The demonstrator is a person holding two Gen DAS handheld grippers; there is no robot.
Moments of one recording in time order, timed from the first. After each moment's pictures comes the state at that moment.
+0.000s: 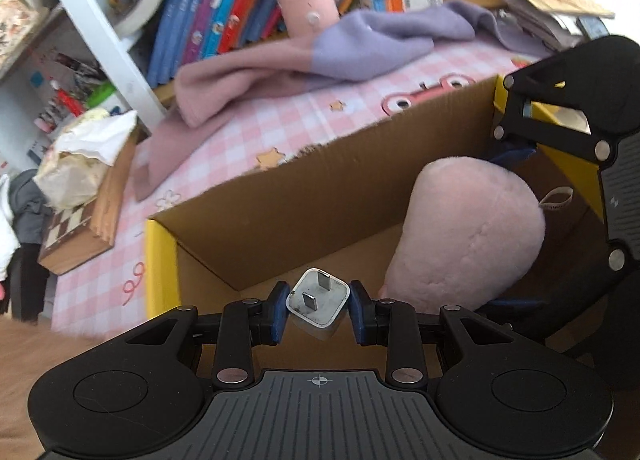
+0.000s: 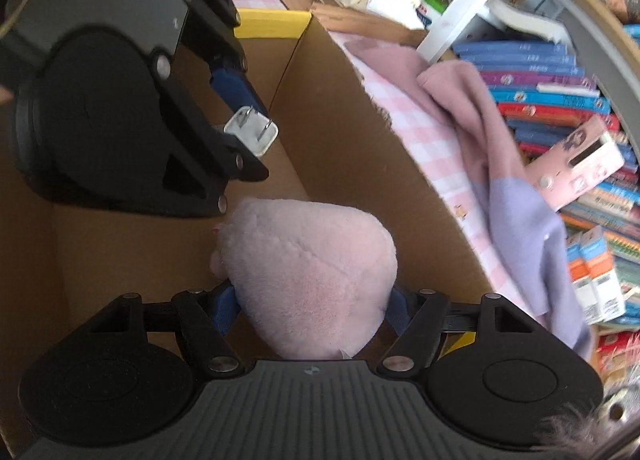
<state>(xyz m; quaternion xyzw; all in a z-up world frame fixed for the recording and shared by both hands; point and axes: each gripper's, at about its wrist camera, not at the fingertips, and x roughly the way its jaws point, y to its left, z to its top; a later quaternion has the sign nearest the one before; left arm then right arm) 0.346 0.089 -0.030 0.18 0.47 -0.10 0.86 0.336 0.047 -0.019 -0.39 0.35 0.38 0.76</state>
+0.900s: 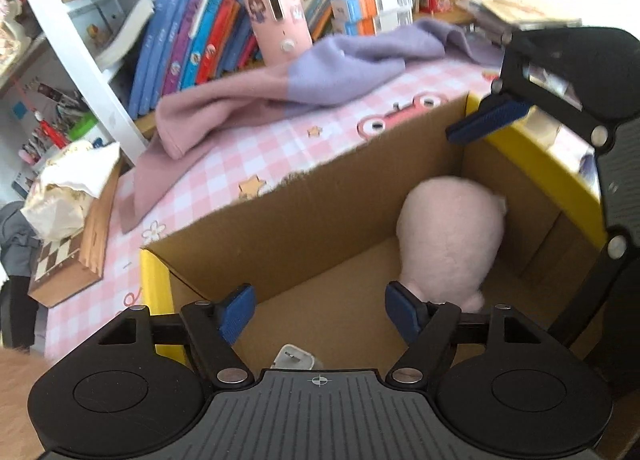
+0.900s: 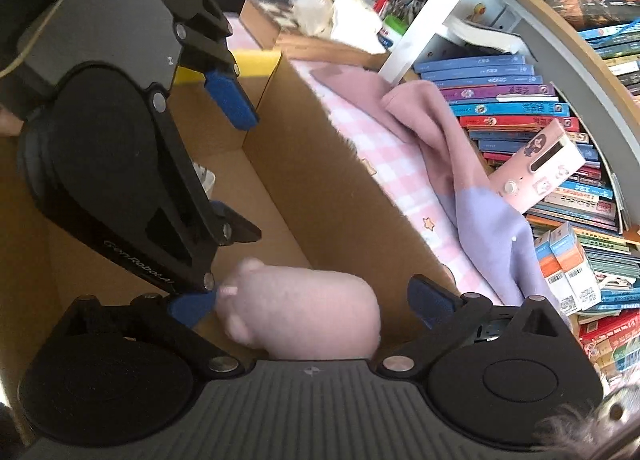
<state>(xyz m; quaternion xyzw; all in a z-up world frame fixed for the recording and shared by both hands) 0.333 0.088 -0.012 0.19 0.42 -0.13 0.88 0.312 0.036 0.001 -0.37 0.30 0.35 0.81</state>
